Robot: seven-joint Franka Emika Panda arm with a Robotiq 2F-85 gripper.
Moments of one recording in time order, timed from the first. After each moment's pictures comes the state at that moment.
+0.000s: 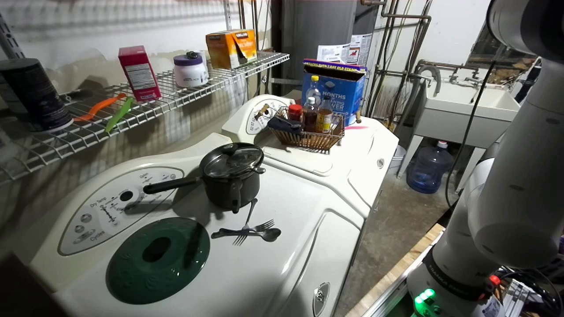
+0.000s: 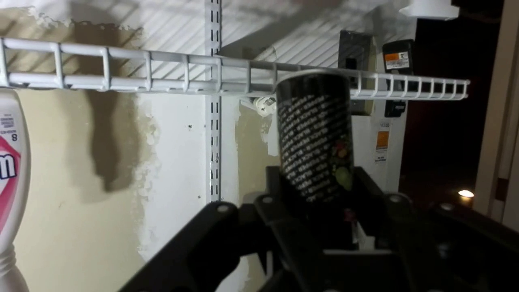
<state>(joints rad) 0.34 0.03 0.20 -1.30 0.77 2.57 -0.80</state>
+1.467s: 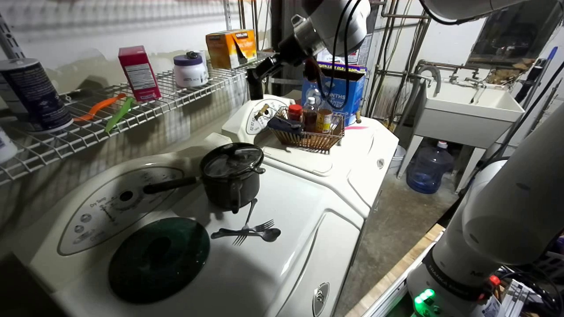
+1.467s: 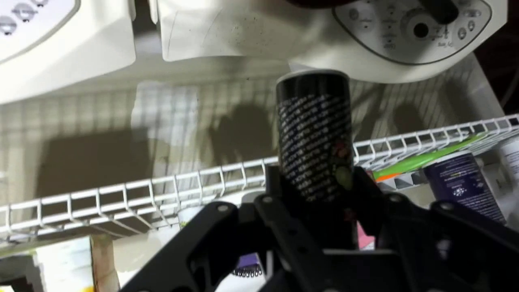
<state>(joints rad) 0.18 -0.18 -0.05 -2.13 1.01 2.50 -1.09</state>
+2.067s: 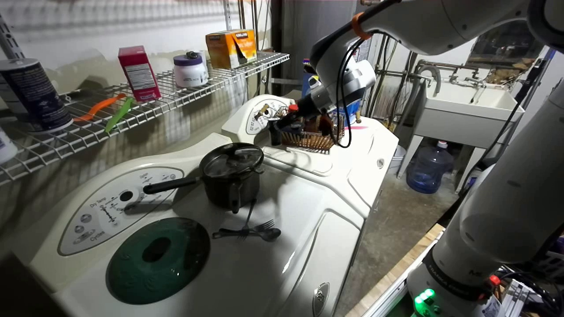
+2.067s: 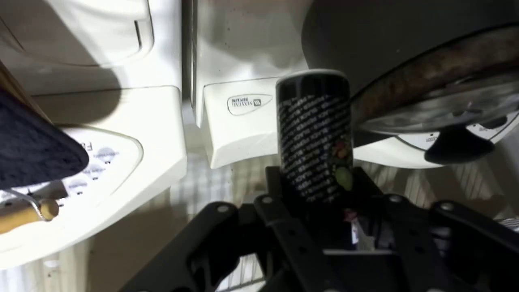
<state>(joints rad) 0.13 -0.09 -0.07 -2.37 1.45 2.57 -1.62</state>
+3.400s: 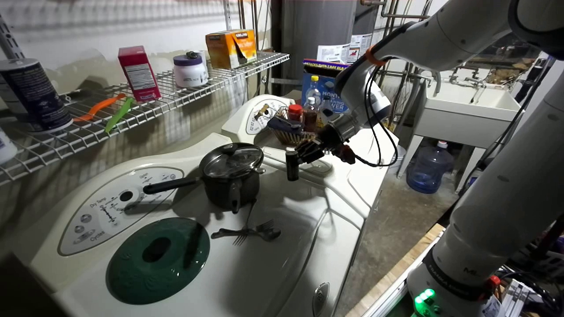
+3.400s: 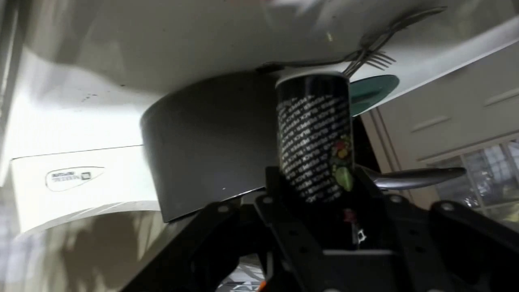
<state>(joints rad) -0.05 -0.06 -0.11 -2.54 1.30 2.00 -2.05</state>
